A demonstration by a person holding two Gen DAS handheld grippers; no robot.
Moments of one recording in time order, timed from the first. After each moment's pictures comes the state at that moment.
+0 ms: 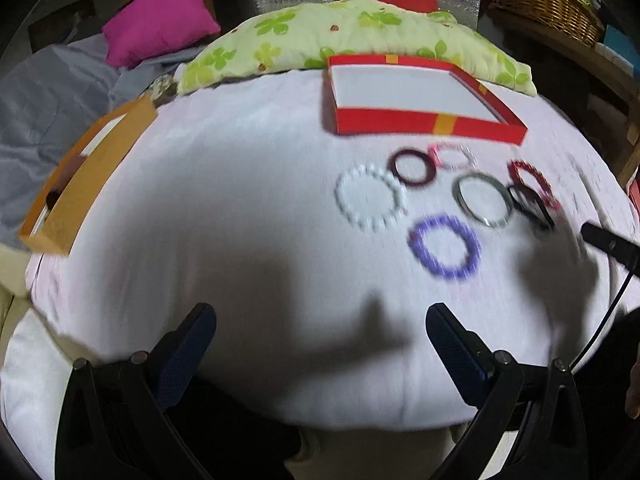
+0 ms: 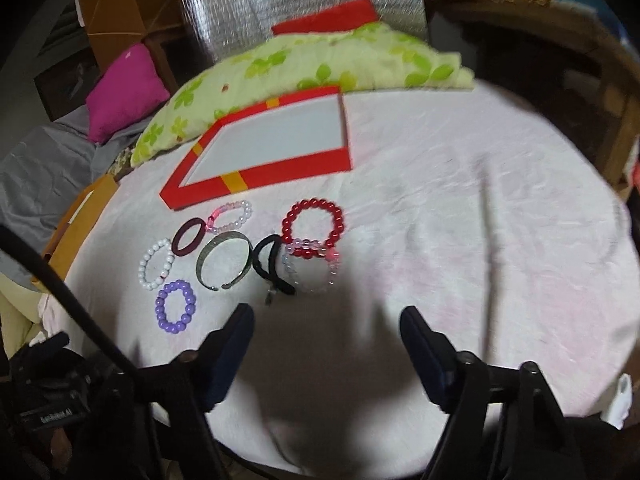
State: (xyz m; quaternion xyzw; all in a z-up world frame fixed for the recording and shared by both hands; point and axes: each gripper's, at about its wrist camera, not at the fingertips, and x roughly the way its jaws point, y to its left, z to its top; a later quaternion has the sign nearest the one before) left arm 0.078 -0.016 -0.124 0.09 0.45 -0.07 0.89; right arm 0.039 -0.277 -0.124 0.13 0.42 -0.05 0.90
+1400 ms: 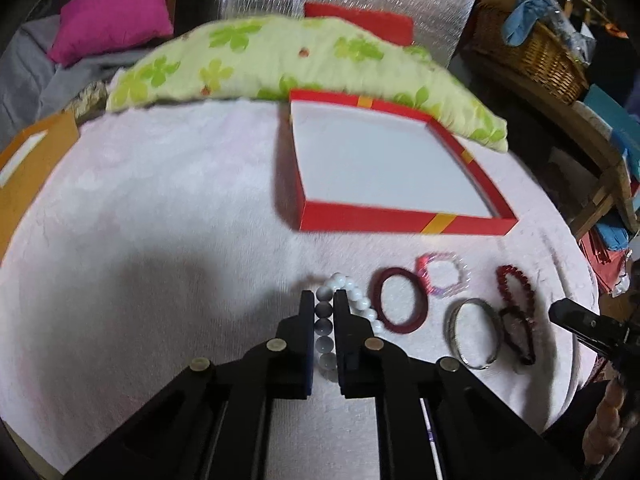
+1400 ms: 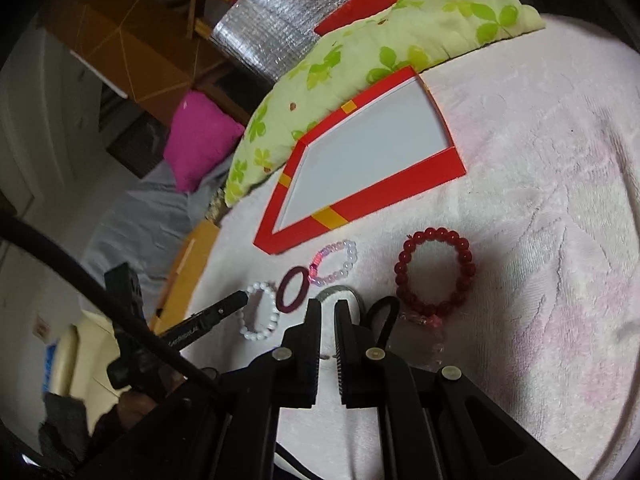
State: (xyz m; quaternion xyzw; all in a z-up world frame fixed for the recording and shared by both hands) left arm 0.187 -0.019 -0.118 -0.01 0.42 -0.20 0.88; right arm 0.085 -0.295 -0.128 0.33 0.35 0.13 0.87
